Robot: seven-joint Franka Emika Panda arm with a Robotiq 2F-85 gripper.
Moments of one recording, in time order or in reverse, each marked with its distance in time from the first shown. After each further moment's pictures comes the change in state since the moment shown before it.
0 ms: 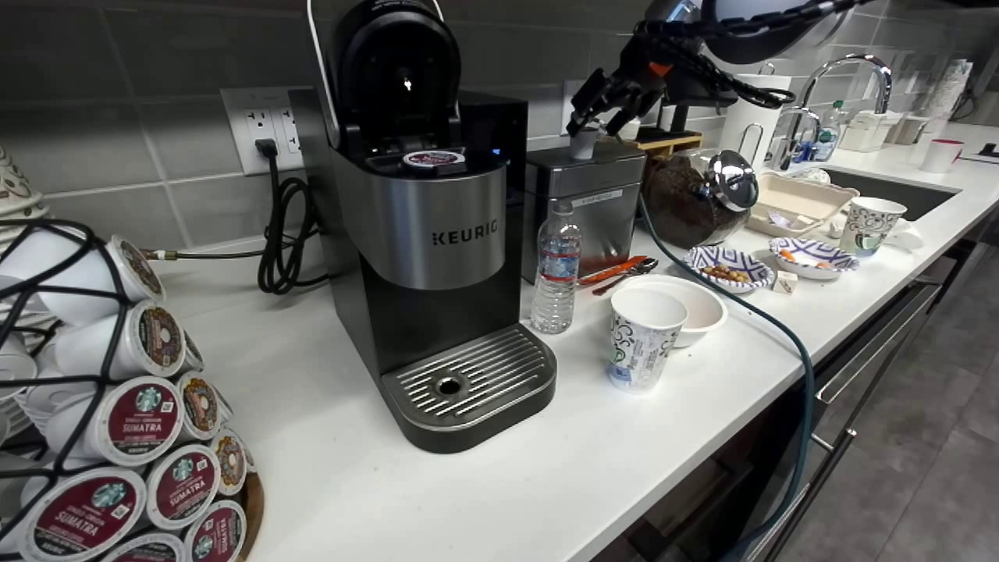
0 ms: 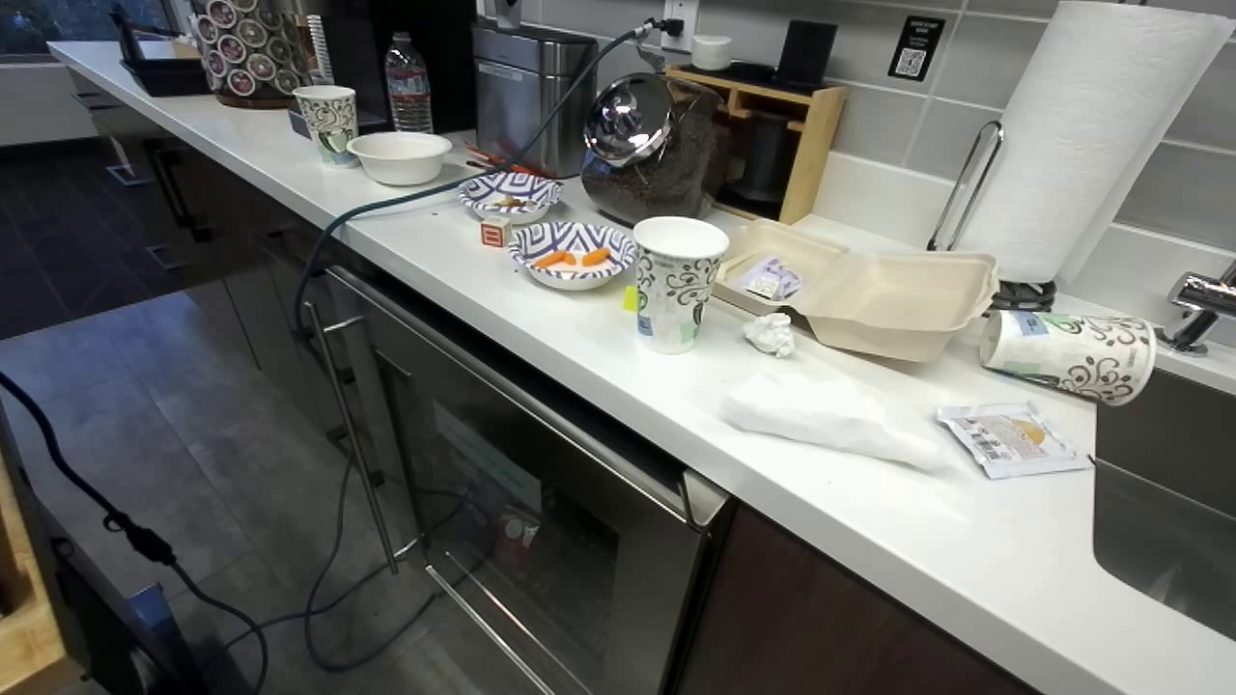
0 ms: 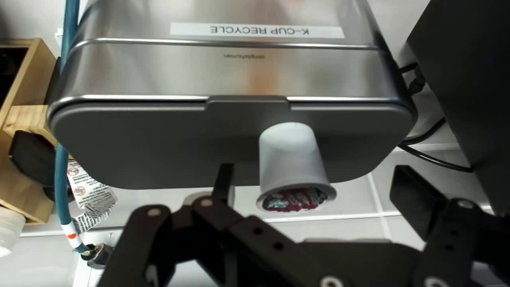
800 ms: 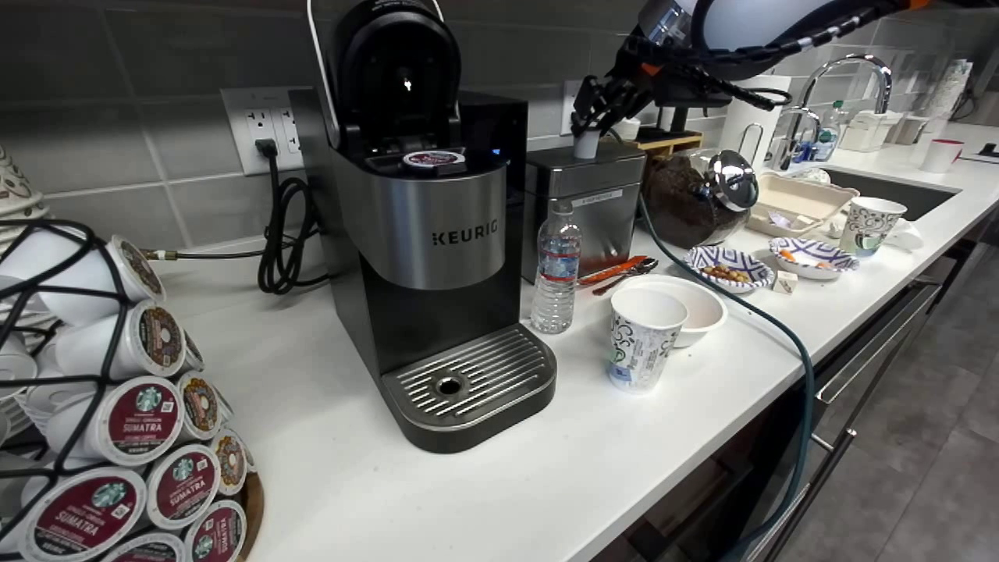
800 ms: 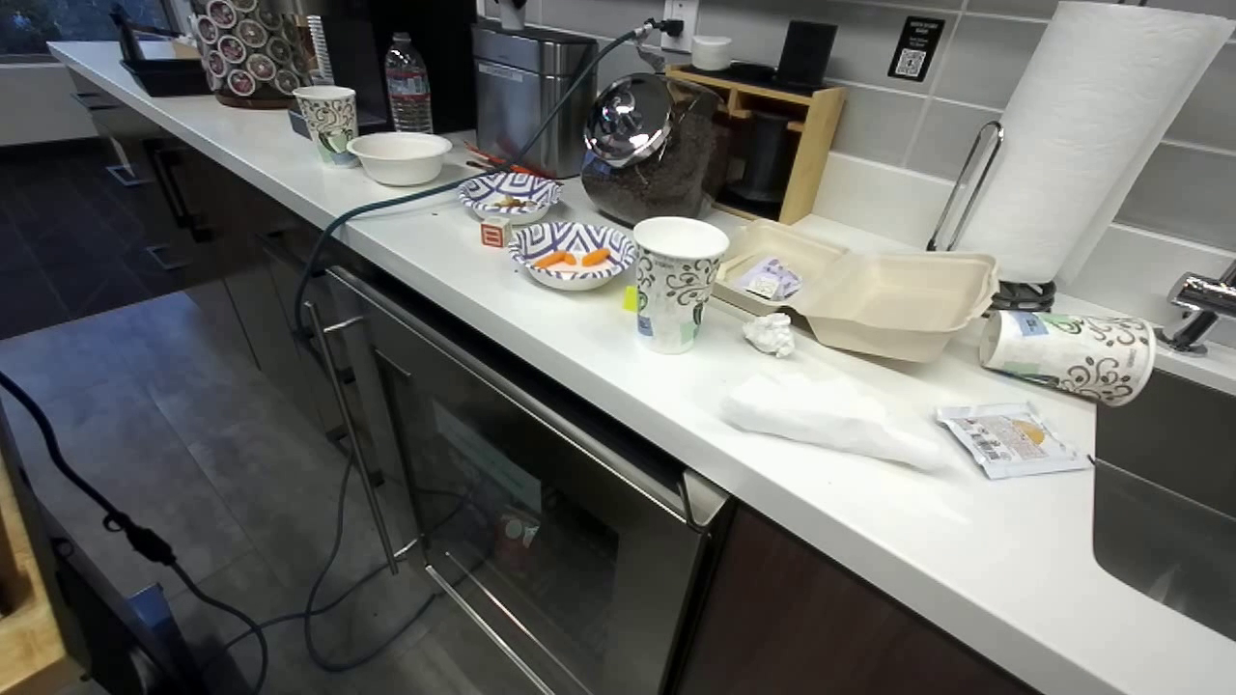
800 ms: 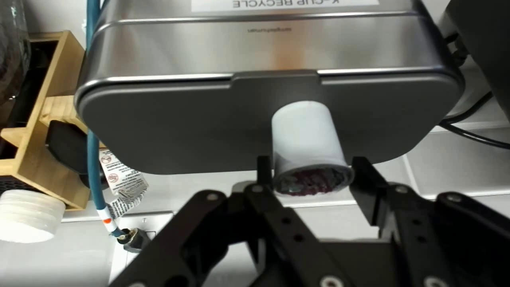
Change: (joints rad) arm 0.067 0.036 -0.099 0.047 -0.069 0.017 0.134
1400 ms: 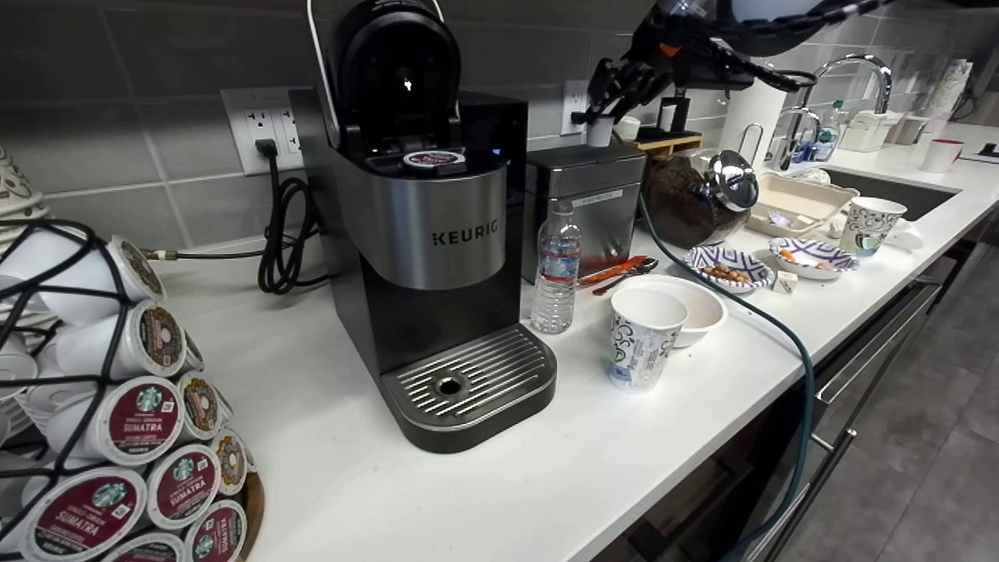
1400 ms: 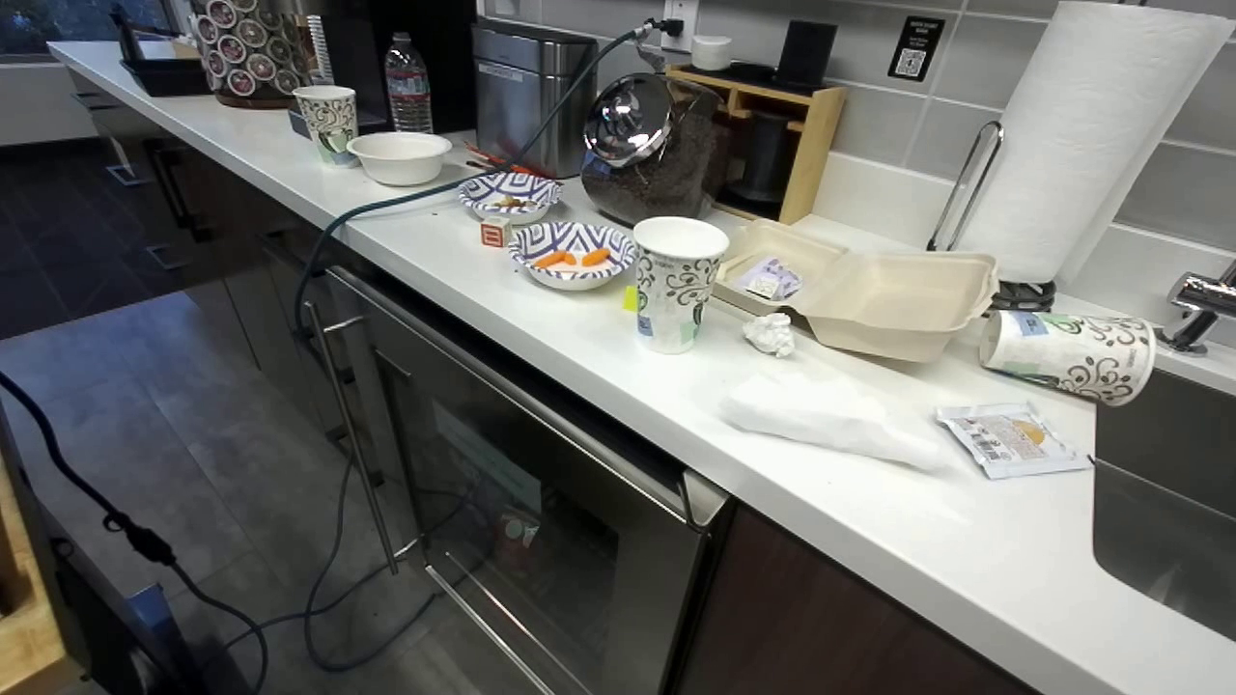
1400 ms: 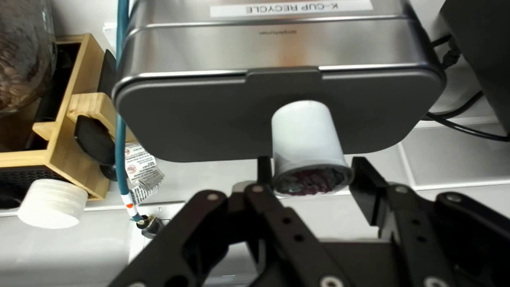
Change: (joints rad) arm -0.003 -0.095 0.002 -0.086 -0.016 -0.016 0.012
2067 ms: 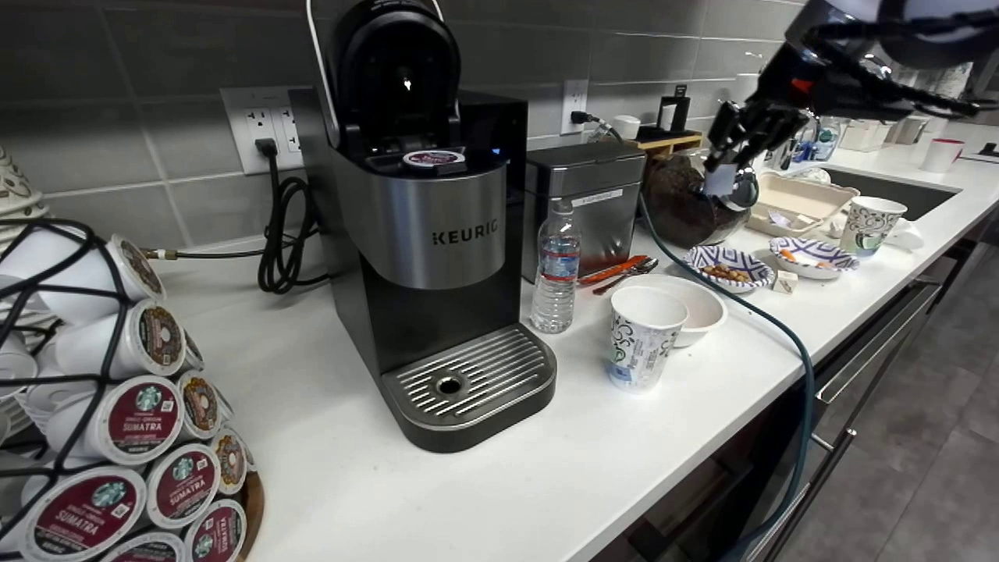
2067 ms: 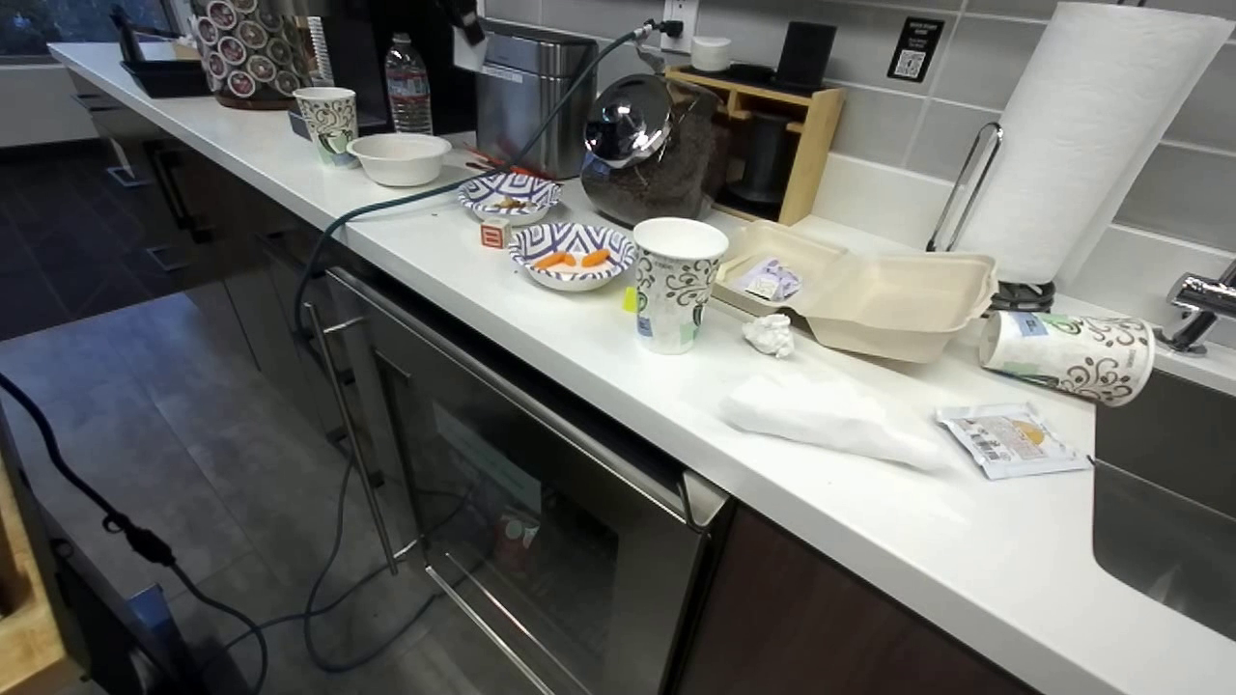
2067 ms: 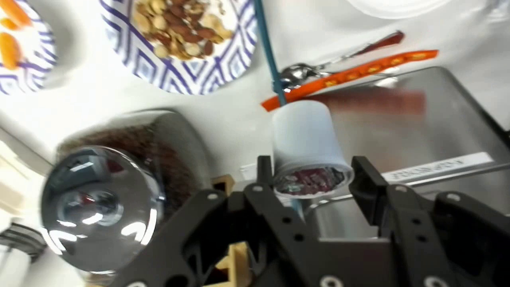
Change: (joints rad) arm -0.125 -0.352 -0.006 -0.535 -0.015 -0.026 0.111
